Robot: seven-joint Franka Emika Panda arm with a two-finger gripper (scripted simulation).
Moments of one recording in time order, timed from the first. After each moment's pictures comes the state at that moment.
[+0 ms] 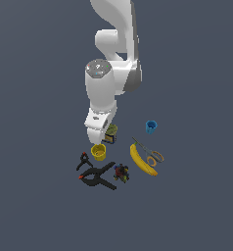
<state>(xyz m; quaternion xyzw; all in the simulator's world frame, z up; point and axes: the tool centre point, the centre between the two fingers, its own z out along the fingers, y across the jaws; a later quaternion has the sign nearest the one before) -0.030 -0.047 0.152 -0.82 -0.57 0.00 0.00</state>
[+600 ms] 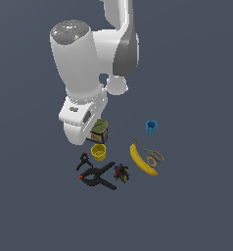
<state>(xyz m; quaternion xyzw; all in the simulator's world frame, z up) 0.028 -0.082 0.248 -0.82 -0.57 0.00 0.00</state>
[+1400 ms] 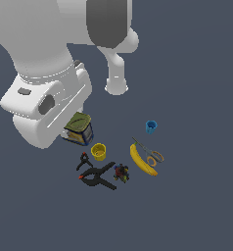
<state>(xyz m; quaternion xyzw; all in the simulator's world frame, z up) 0.088 -0.117 0.343 -0.82 -0.57 0.00 0.00</state>
